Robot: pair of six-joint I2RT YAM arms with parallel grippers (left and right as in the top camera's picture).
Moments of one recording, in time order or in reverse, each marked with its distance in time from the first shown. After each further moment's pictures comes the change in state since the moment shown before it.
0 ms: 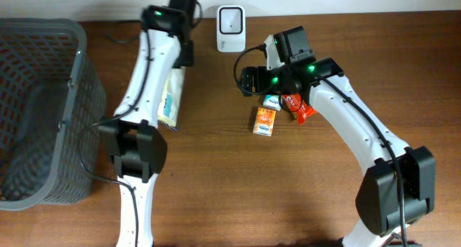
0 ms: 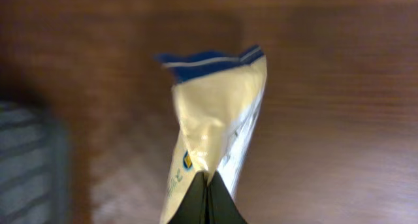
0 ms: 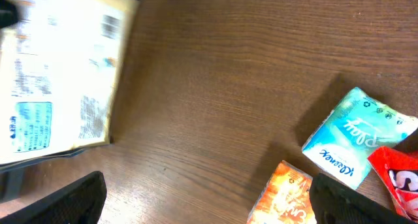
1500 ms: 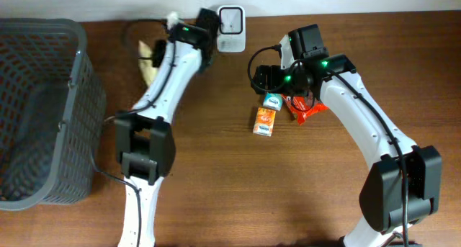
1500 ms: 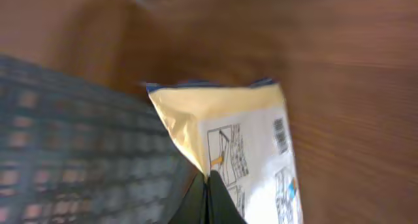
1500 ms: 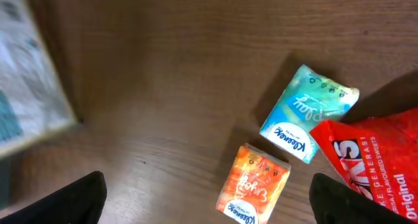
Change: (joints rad) left arm -0.079 0.000 -0.182 0.146 -0.700 -0.088; right arm -0.074 0.002 0.000 -0.070 0.003 0.001
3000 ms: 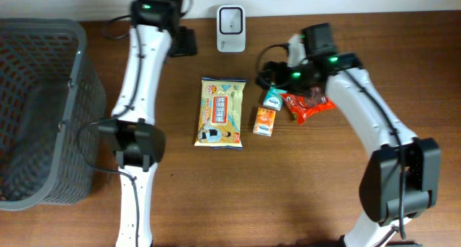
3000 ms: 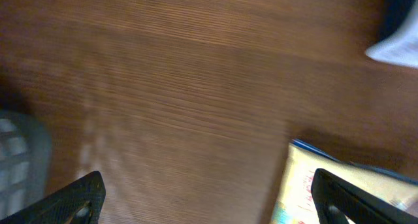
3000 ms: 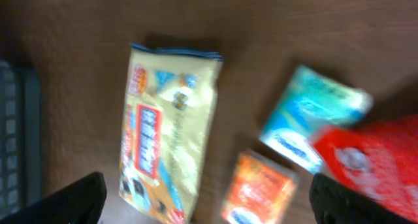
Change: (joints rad) left arm 0.159 0.138 0.504 -0.258 0.792 0.024; right arm -0.040 0.043 0.000 0.047 -0.095 0.042
